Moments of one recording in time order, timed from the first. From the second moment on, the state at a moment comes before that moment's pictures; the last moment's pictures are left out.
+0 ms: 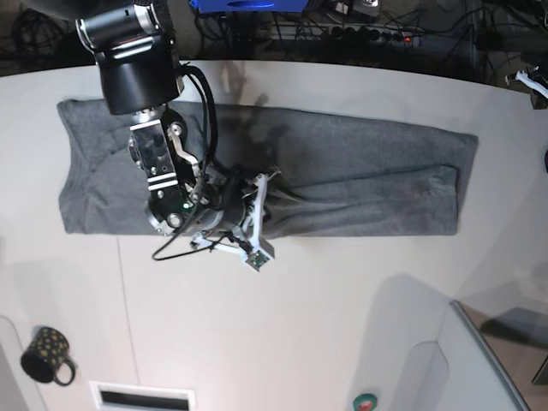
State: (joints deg) left arm 25.8 -20.4 -51.2 81.4 -8.6 -34.2 29.8; right arm 12.4 -6.9 -10.8 64.2 -2.5 33.2 -41.9
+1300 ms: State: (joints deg) left arm 25.1 -21.1 -51.5 81.4 -8.5 -34.2 28.6; right arm 21.3 -6.9 -40.3 47.4 17.9 23.3 -30.7
